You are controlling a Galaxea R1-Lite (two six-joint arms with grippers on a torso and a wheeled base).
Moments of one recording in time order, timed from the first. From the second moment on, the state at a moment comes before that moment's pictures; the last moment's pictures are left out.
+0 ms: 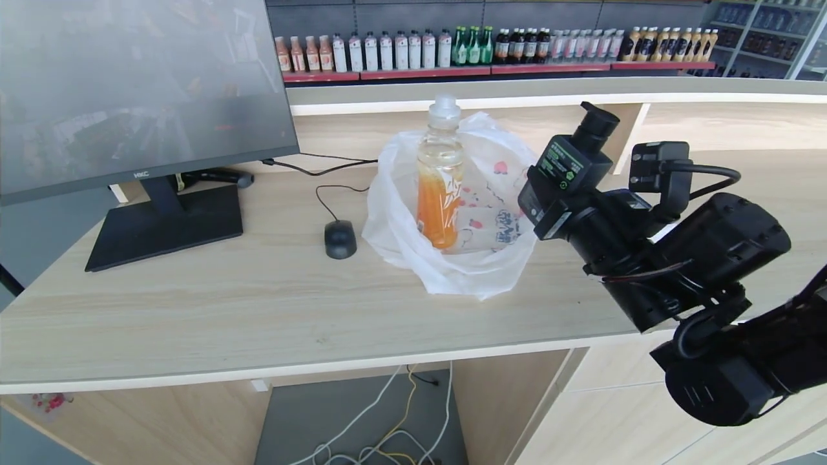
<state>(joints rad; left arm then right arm) 0.00 0.00 0.00 0.00 0.00 0.00 0.50 1.90 -0.75 -1.57 -0.15 0.01</state>
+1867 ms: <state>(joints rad) 0.00 0.00 0.00 0.00 0.00 0.00 0.45 2.21 -1.20 -1.21 -0.12 -0.06</state>
